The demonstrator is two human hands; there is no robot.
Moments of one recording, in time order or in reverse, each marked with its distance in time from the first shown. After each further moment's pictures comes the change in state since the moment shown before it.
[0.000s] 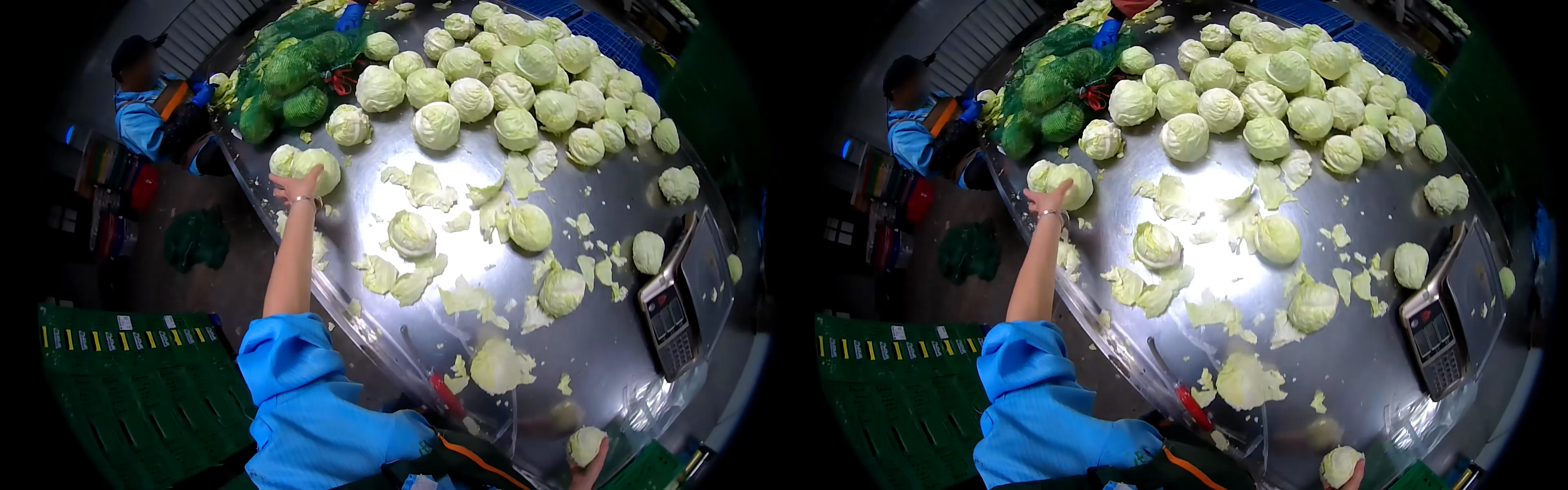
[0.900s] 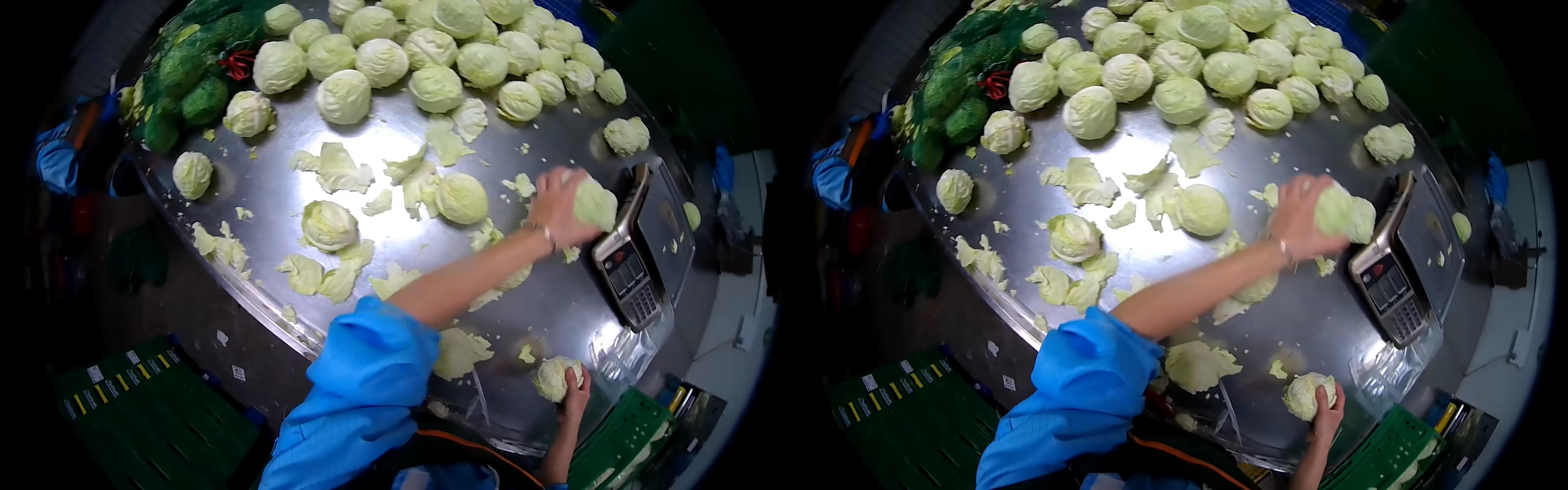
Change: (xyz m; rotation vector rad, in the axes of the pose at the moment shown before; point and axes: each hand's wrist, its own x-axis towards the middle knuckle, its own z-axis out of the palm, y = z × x) left_hand -0.496 0.113 0.050 -0.555 -1.231 0.992; right_hand 0.029 -0.003 0.079 -0.427 0.219 -0.430
